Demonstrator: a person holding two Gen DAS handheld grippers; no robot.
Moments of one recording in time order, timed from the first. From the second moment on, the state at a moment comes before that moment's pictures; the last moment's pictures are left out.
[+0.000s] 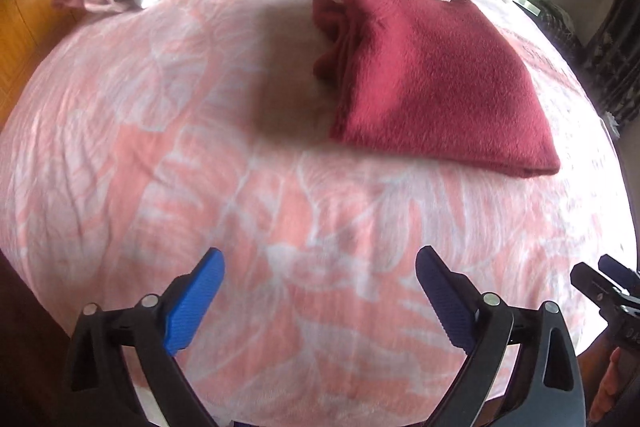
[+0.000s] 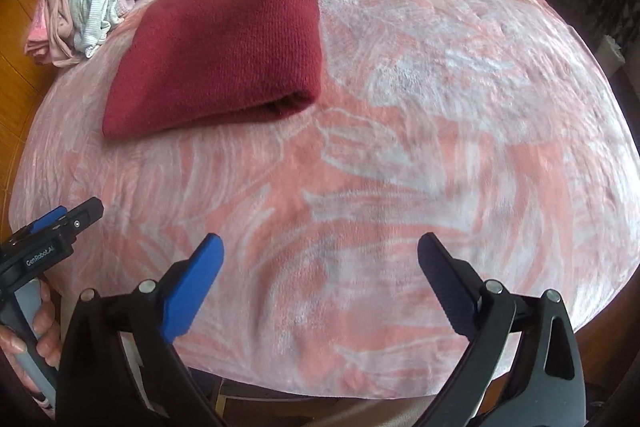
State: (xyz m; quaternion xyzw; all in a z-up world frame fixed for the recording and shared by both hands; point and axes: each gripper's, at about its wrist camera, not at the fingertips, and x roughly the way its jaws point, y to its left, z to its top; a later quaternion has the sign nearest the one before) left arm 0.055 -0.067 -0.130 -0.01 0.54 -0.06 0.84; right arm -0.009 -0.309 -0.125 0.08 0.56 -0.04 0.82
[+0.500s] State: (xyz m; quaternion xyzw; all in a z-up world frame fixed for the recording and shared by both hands) left arm 0.033 -0.071 -0.090 0.02 0.50 -0.06 0.86; right arm -0.015 -0.282 -0.086 0.04 0.53 -0.05 0.85
